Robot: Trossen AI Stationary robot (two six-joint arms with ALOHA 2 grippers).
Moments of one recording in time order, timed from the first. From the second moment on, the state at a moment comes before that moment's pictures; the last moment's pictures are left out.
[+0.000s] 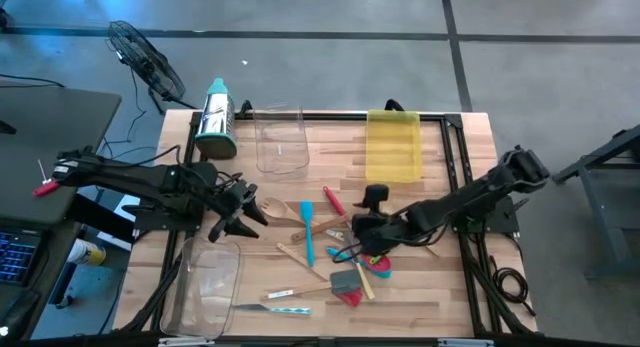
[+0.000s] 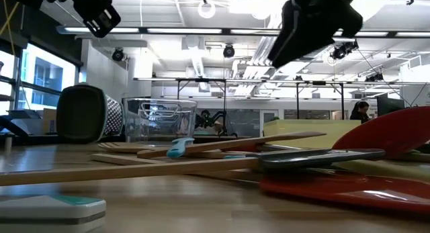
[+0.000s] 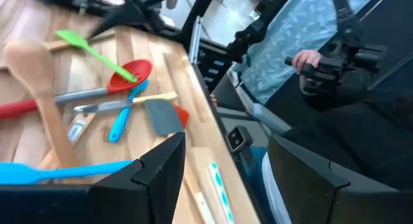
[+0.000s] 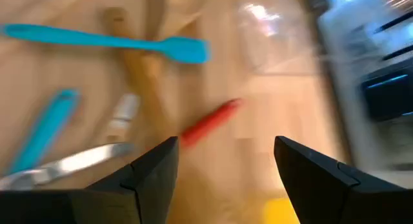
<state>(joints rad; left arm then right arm) -0.12 0.74 0.54 -0.01 0.40 -0.41 0.40 1.57 1.09 -0.55 0.65 0.17</state>
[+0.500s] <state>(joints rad) -0.12 0.78 0.54 0.04 0.37 -0.33 0.18 1.63 1.09 -0.57 0.25 0.27</state>
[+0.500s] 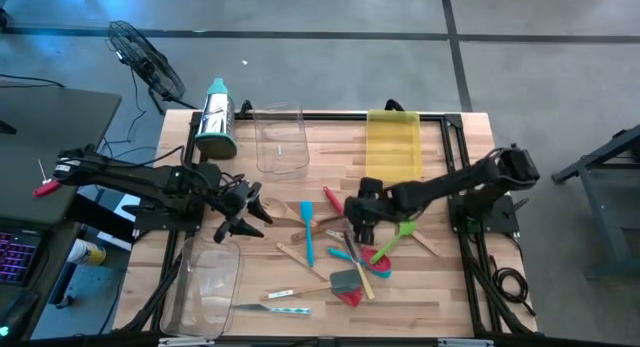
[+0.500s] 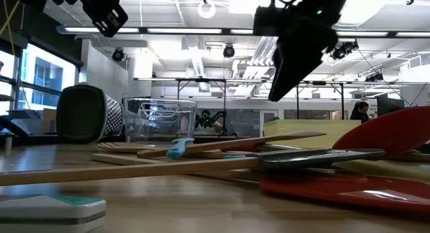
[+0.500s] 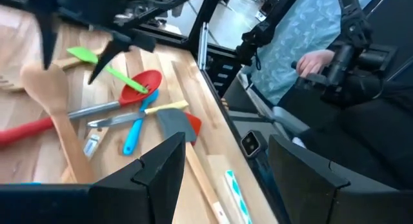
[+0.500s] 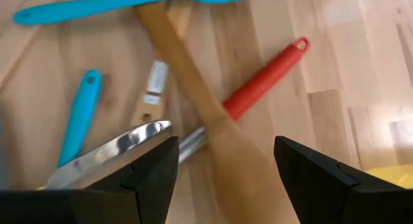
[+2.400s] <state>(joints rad) -0.12 0.78 0.54 -0.06 0.34 -0.31 0.04 1.81 1.10 -0.58 0.07 0.11</state>
